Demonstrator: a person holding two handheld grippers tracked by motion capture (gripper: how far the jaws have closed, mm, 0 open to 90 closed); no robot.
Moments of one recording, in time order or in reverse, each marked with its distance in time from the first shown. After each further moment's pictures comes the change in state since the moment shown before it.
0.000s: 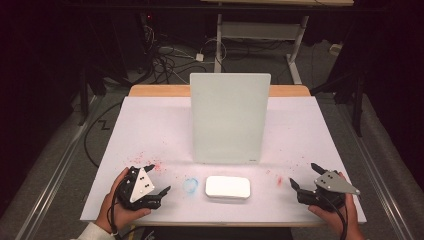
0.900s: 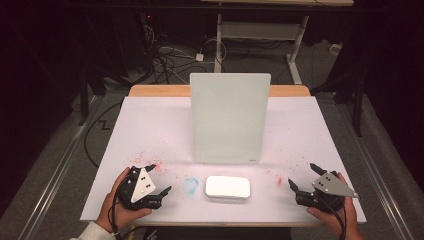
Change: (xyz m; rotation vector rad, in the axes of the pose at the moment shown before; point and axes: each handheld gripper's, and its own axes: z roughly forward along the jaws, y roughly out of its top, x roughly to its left) left arm -0.001 0.002 0.003 0.002 -0.006 0.007; right arm 0.007 0.004 -0.004 -0.008 -0.018 -0.038
